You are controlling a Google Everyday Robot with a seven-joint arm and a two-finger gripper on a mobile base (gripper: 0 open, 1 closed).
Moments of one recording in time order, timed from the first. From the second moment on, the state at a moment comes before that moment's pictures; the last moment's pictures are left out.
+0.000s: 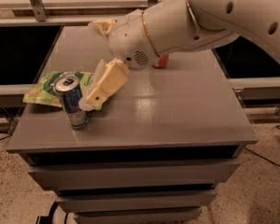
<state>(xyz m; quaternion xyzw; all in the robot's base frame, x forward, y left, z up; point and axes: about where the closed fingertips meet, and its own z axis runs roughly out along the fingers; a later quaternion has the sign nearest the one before) 0.465 0.107 0.992 -0.66 0.53 0.31 0.43</state>
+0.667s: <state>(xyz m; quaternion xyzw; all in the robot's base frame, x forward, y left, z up) 0.490 0.121 0.955 -0.66 0.52 0.33 0.43</state>
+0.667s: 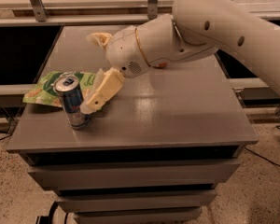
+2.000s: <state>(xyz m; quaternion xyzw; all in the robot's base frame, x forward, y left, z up) 0.469 0.162 0.897 -0.67 0.48 0.40 0.40</state>
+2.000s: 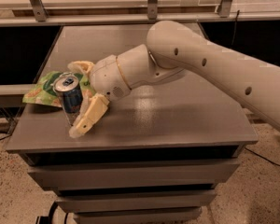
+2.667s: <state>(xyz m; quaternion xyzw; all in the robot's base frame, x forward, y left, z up) 0.462 0.169 0.890 -0.67 0.48 0.43 0.38</state>
